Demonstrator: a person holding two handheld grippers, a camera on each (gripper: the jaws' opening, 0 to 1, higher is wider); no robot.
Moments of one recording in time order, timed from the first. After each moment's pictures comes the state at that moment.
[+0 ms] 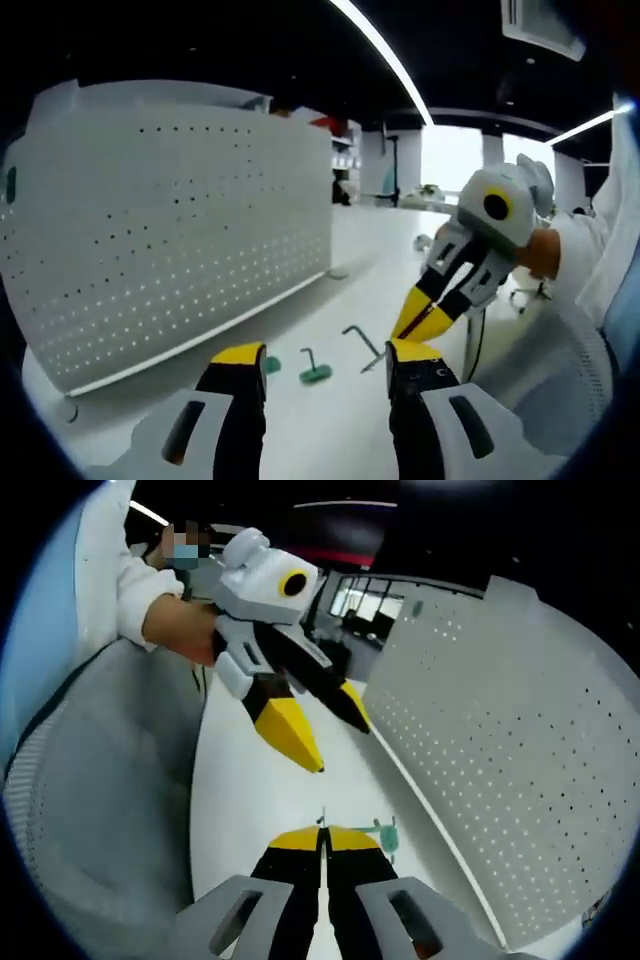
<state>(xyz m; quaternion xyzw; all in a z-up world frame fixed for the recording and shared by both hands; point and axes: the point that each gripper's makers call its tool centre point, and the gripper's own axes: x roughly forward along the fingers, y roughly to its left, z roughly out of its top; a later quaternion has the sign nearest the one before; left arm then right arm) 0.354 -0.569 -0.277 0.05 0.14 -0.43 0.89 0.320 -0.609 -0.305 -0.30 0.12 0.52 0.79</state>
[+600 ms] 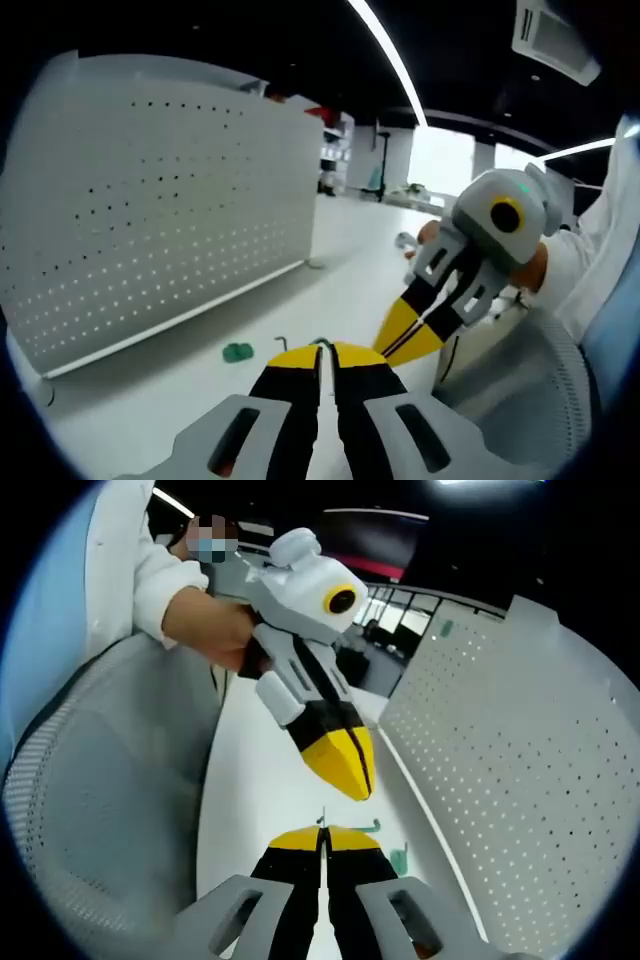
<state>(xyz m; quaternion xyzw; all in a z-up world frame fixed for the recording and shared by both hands) 0.342 -0.582 -0.289 0.02 0.19 -0.47 0.86 0.309 -0.586 -0.303 -0.33 0.09 0.55 0.76</state>
